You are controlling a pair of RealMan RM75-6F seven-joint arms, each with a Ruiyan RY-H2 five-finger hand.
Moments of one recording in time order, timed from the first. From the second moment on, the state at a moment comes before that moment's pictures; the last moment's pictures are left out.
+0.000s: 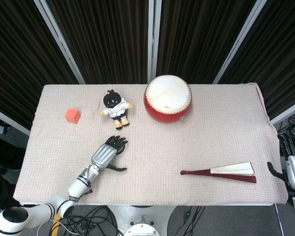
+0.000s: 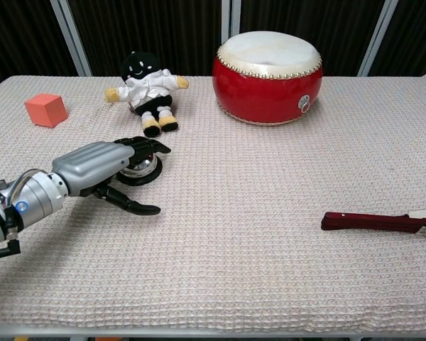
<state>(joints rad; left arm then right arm) -0.64 -1.91 -0.03 -0.89 1.51 1.00 -0.10 0.11 -1.19 0.11 -1.31 -1.43 1.41 0.29</state>
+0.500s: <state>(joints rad) -0.64 -1.91 -0.03 -0.91 1.51 1.02 -0.09 0.11 -1.20 0.11 -1.31 -1.43 1.41 0.28</state>
